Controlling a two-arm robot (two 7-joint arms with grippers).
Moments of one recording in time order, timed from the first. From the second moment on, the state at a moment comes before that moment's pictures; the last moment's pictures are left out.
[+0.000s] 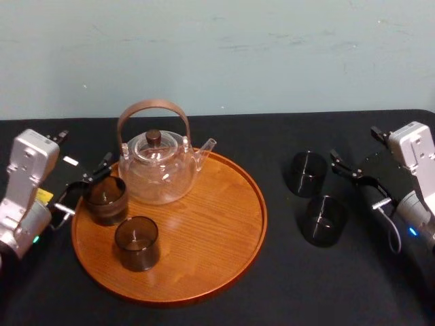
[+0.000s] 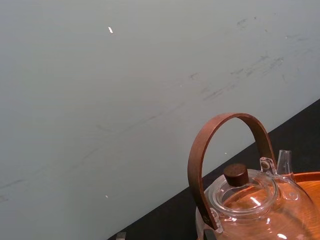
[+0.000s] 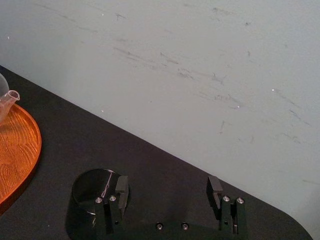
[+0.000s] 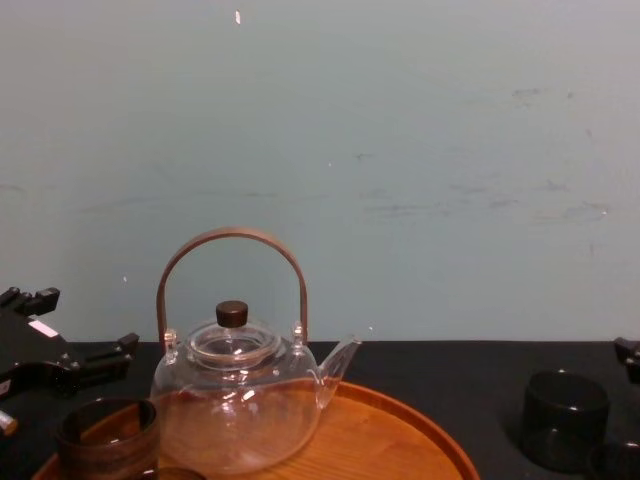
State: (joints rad) left arm -0.20 0.60 0.45 -1.41 -0.25 -0.12 0.03; right arm 0.20 0.60 -0.45 -1.41 0.25 -0.12 -0.03
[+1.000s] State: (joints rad) left arm -0.20 0.60 0.45 -1.41 -0.25 -0.12 0.03; right arm -0.07 0.67 -0.33 -1.65 0.33 -0.14 0.06
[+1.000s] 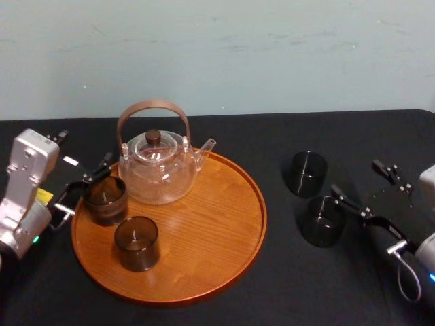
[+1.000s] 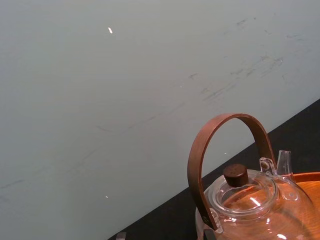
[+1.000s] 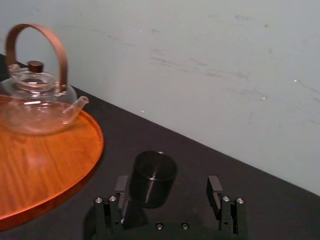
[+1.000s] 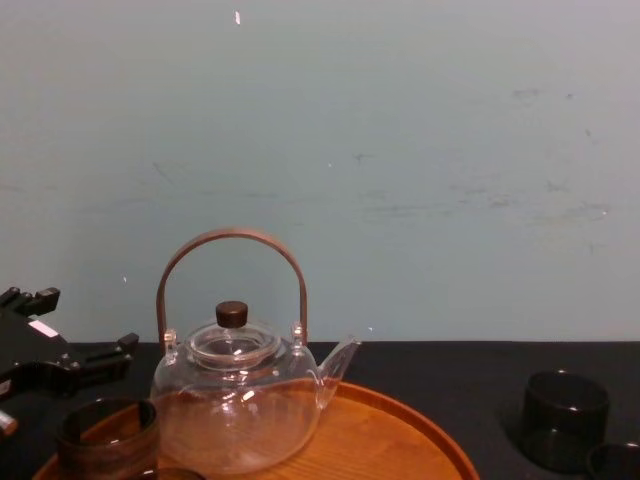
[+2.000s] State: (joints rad) left arm -0.20 0.60 0.45 -1.41 -0.25 -0.12 0.03; right arm -0.19 0.64 -0.27 -1.67 0.40 -0.13 0.18
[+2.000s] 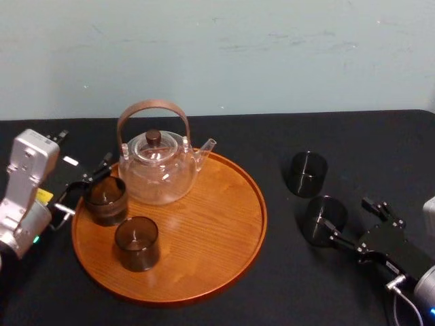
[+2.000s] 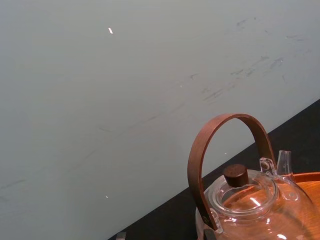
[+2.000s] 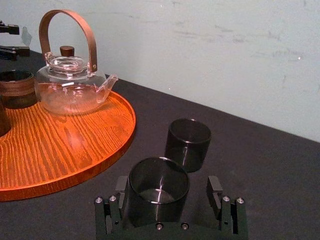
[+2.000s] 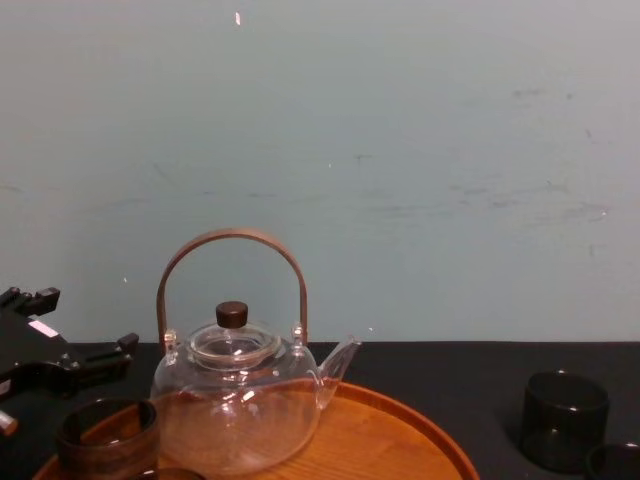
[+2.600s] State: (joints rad) left arm -0.20 0.60 0.45 -1.41 -0.25 -0.12 0.03; right arm -0.18 0.59 -0.25 -1.60 0.41 -0.10 0.25
